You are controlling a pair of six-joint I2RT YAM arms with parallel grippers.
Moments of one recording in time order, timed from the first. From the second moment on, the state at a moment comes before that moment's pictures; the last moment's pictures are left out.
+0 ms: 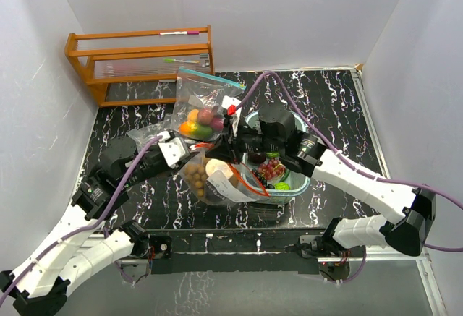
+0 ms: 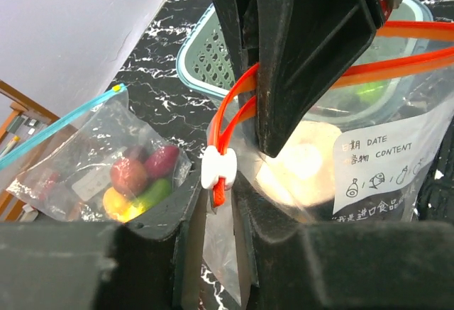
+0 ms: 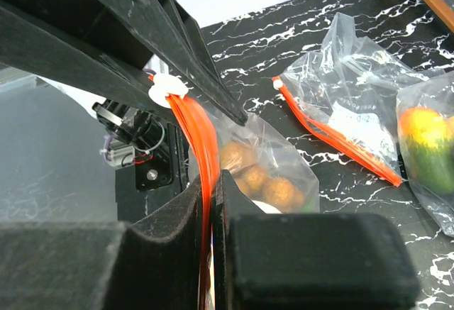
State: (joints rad) left arm -0.68 0.69 0.94 -0.44 0.34 0.42; right arm 0.90 1.26 1.20 -0.15 -0.51 0.10
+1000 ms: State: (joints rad) left arm -0.68 0.71 0.96 -0.49 0.39 0.43; right arm 0.90 1.11 1.20 -0.19 -0.37 0.01
